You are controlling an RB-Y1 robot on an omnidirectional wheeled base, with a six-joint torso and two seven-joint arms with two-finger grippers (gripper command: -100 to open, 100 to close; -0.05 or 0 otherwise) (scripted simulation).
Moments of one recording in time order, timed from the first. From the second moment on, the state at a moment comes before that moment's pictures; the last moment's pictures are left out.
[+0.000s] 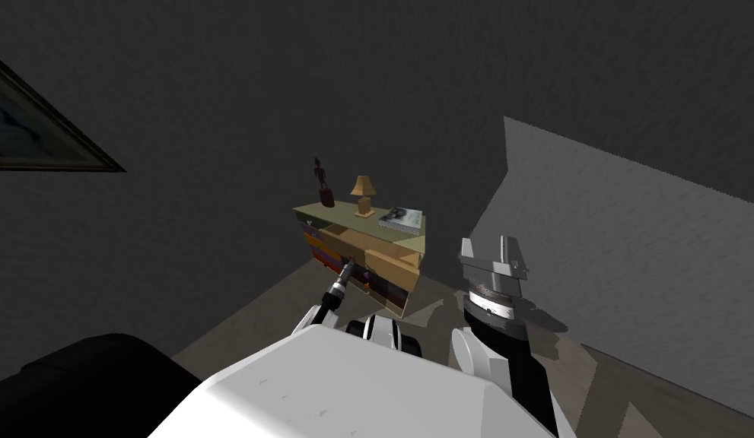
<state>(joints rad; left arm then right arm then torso) 0.33 0.11 -0.09 -1.55 -0.18 -0.49 -0.09 0.46 0.00 0.07 -2.32 -0.02 -0.55 -0.08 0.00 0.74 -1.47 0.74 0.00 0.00</state>
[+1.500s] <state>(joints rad) 0.05 0.23 -0.07 -1.24 -0.02 -0.55 -0.09 0.46 0.00 0.07 -2.32 -0.02 -0.55 -0.08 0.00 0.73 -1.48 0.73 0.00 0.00</state>
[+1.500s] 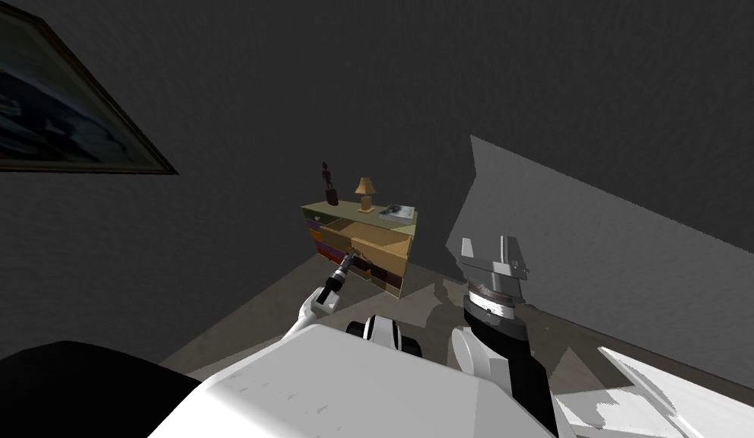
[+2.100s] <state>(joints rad) -0.10 0.29 -0.07 -1.07 0.06 -0.57 -0.10 0.46 0.00 0.07 -2.32 -0.02 -0.55 -0.08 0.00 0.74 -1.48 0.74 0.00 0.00</state>
